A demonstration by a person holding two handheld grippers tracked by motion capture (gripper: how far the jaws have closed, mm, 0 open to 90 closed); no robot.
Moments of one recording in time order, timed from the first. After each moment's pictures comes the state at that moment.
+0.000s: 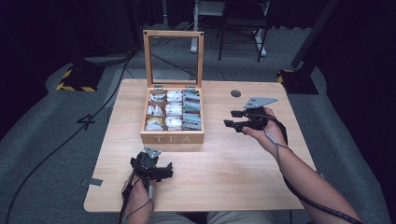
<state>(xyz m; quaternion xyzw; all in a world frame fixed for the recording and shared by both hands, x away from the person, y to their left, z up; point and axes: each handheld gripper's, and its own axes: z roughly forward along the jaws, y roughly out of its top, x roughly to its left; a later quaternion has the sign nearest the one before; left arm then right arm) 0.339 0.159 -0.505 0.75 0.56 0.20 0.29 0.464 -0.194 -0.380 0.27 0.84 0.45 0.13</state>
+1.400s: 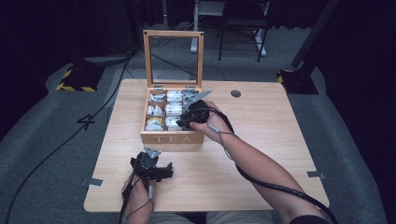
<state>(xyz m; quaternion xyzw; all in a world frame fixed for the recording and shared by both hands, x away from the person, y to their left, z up) 0.339 0.159 -0.505 0.75 0.56 0.20 0.29 0.500 -0.032 -0.405 0.20 0.89 0.41 0.06</state>
